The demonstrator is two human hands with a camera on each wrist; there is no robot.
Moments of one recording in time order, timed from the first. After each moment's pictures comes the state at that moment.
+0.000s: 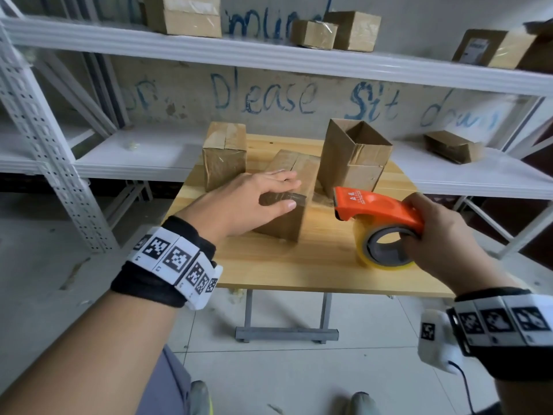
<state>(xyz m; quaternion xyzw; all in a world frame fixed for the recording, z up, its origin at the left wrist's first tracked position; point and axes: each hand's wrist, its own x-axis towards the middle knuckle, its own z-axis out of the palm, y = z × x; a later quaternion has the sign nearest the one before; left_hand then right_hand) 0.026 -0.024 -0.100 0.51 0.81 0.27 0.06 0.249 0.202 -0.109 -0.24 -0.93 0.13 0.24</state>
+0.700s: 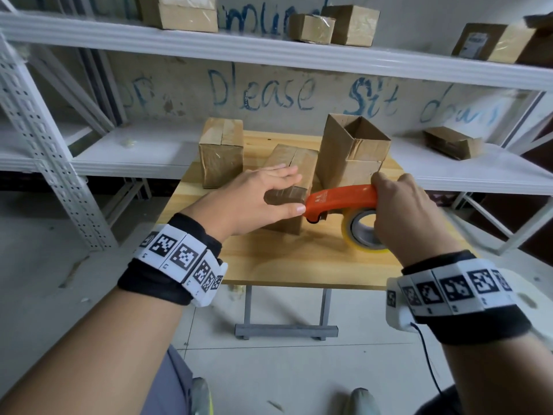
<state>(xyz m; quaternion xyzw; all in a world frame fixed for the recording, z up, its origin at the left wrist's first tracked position) 0.037 -0.013 -0.100 0.51 0.81 0.28 0.06 0.205 0.160 -0.087 -0.30 -0.94 -0.02 0.17</state>
